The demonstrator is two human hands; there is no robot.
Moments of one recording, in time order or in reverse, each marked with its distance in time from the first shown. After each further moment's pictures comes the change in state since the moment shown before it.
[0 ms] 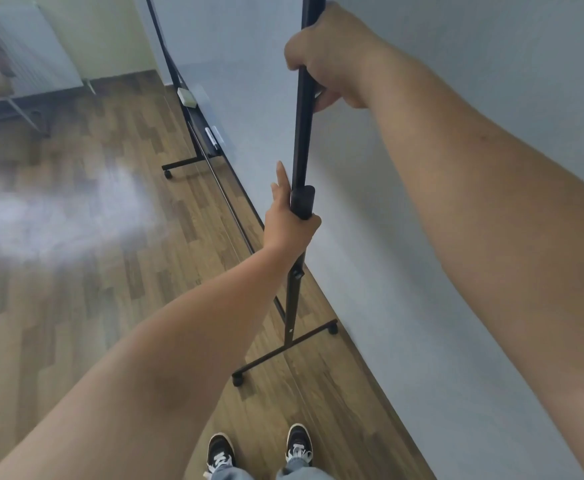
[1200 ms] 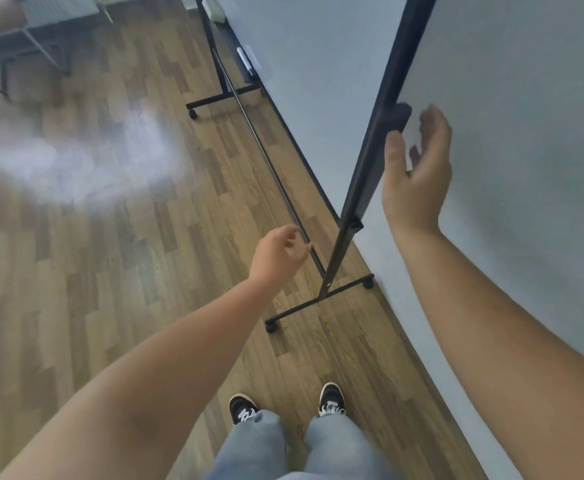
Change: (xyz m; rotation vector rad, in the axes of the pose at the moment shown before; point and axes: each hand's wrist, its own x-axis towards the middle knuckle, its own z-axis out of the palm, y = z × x) left_hand -0.005 -0.196 -0.060 0.238 -0.215 -0.138; right_hand -0.034 0.196 0.156 0.126 0.594 0.039
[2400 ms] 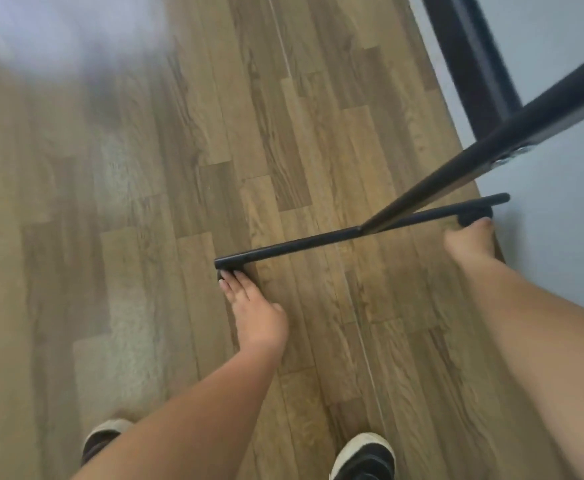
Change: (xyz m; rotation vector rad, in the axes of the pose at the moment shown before) left_hand 0.068 -0.615 0.484 0.142 0.058 -0.730; right_hand -0.157 0.898 0.199 -0.859 -0.355 0.790
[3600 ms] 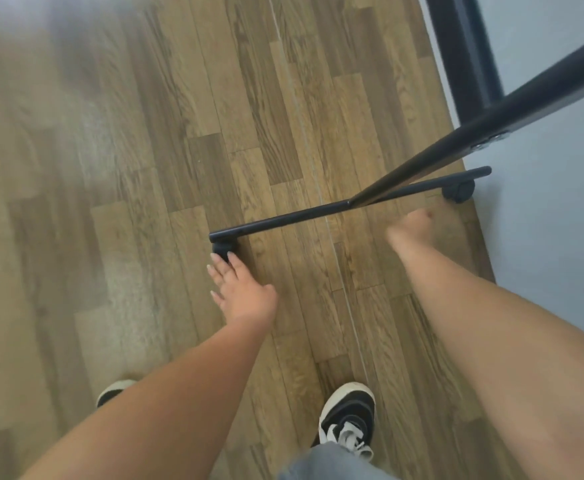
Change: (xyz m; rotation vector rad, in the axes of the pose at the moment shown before) left_hand -0.009 0.000 -0.025 0.108 -0.151 -0.092; right_hand -0.089 -0.035 0.029 -0.147 -0.151 0.023
